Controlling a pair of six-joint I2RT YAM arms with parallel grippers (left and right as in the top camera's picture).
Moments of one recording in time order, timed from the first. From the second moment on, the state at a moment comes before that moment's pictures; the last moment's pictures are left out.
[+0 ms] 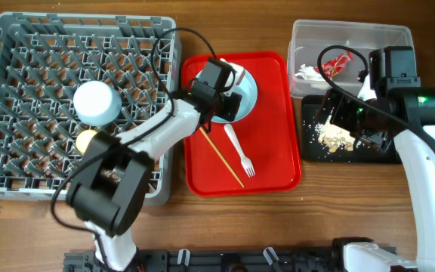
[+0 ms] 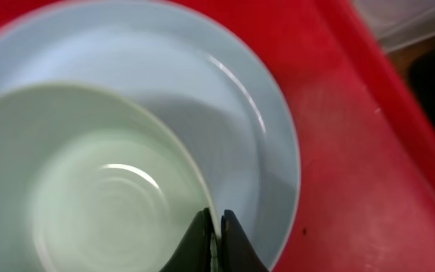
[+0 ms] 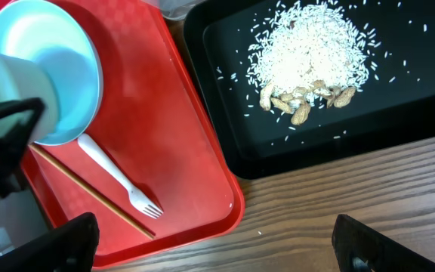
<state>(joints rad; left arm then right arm) -0.54 1.91 1.25 -0.27 0.14 -0.12 0.02 1.36 1.38 -1.29 -0.10 0.43</state>
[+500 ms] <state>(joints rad) 0.22 1.76 1.24 -0.24 1.19 -0.27 0.02 1.36 1.38 -1.29 -0.10 0.43</state>
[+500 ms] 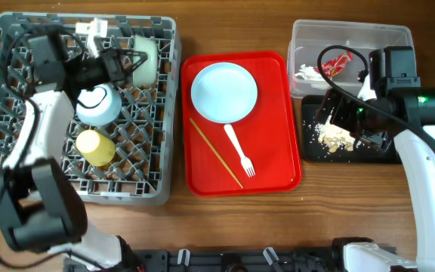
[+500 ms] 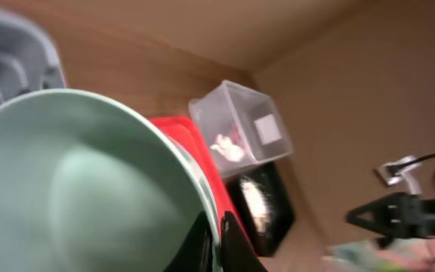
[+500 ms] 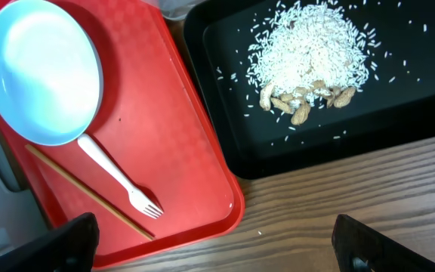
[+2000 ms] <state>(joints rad) -0.61 1.92 1.21 -0.80 0.03 -0.93 0.02 1.36 1.38 -1.29 -0.10 0.43</state>
